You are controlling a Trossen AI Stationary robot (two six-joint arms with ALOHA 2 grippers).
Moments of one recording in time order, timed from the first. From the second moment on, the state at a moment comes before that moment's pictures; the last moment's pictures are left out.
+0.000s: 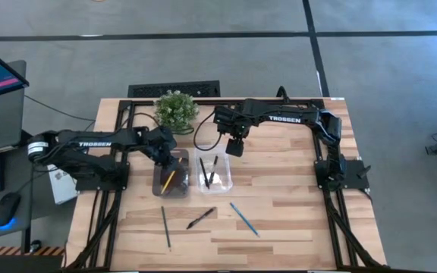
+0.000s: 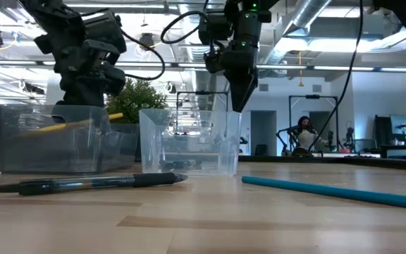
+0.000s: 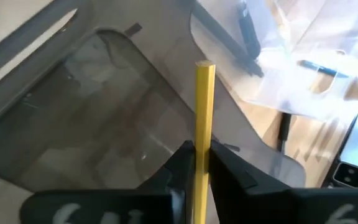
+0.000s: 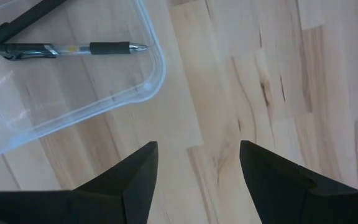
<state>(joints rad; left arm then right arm) 0.32 1.17 0.59 -0.46 0.41 -0.66 -0.25 2.00 1.78 -1.19 0.03 -0.05</state>
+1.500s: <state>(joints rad) 0.21 0.46 0.75 -0.41 -0.09 -0.11 -0.12 2.00 1.86 -1.12 0.03 -0.11</state>
